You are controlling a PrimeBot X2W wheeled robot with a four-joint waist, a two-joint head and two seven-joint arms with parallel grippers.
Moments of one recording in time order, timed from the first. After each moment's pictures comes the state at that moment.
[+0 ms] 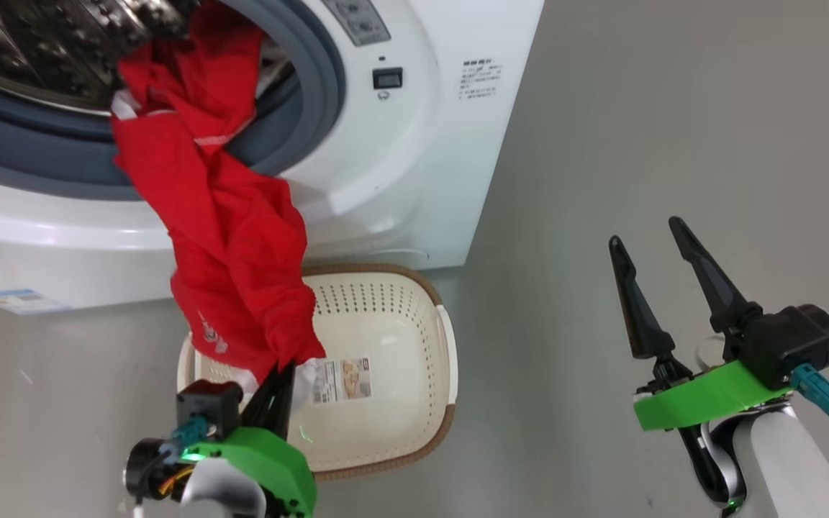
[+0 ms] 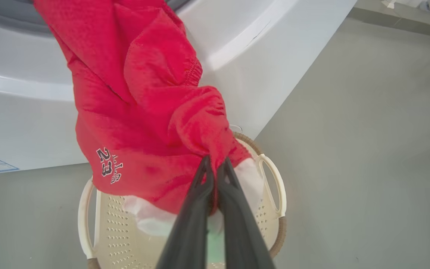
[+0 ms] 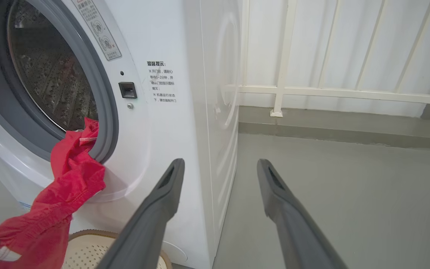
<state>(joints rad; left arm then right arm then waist) -0.28 0.13 -0.35 0.38 -0.42 0.10 -0.07 -0.22 -0.06 0.07 0.14 0.19 0.13 -0.26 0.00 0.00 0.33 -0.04</state>
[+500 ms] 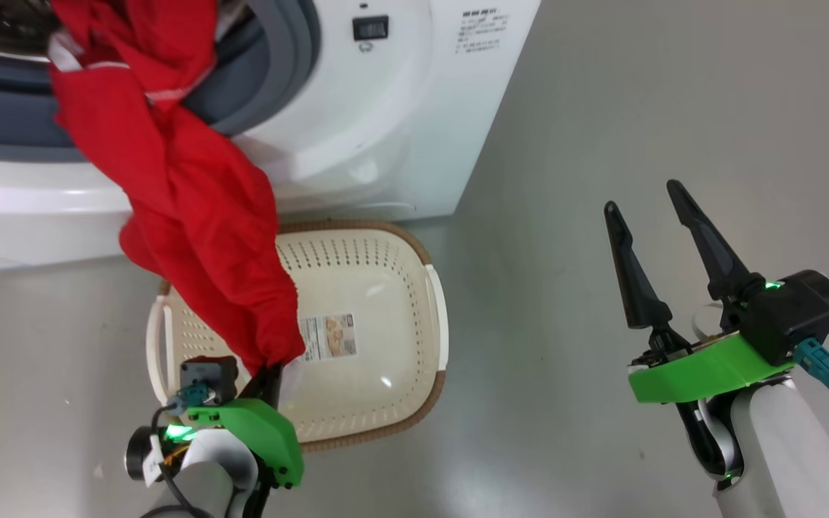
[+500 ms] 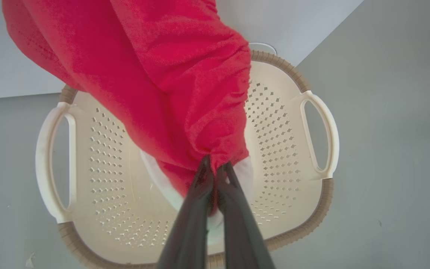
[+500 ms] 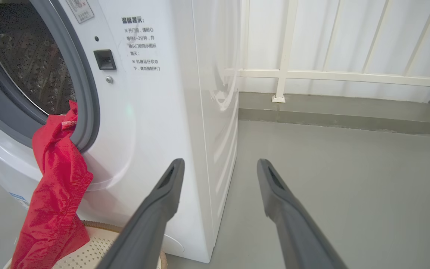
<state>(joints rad) -0.53 0.06 -0.37 0.93 -0.47 -0.01 -0.18 -0.28 -0.06 0.08 0.12 0.19 0.13 -0.26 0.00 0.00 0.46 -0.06</state>
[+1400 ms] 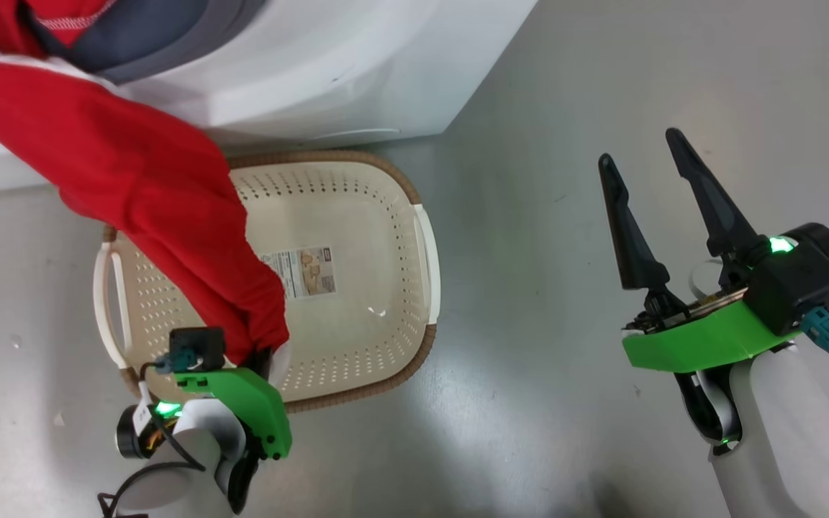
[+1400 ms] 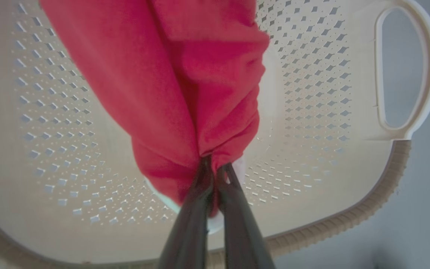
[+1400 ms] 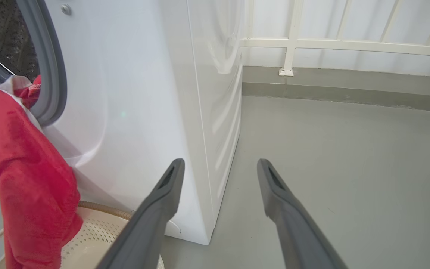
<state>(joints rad) -0.73 0.03 -0.45 1.25 -0.60 -0.09 -0.19 -0.37 -0.06 0.10 0.10 0.18 0.13 -0.26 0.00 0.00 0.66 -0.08</state>
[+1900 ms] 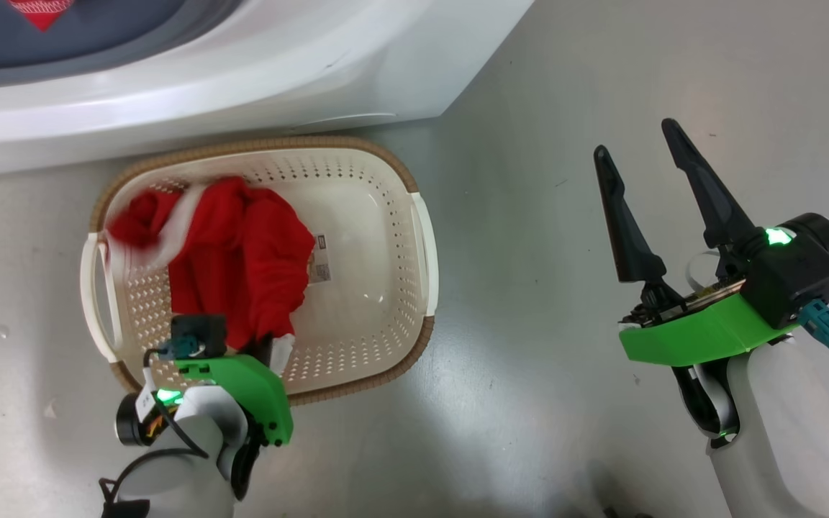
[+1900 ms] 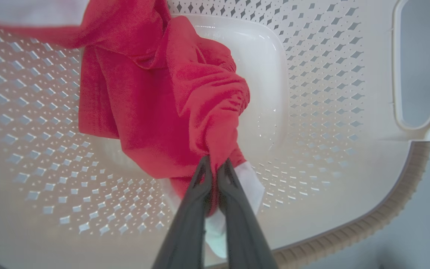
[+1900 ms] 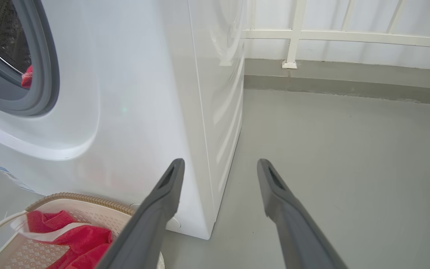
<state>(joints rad) -0.77 0.03 -0.52 1.27 -0.65 -0.06 -0.20 -0.39 -0.06 0.11 0.10 0.18 0.13 -0.26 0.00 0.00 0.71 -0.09</state>
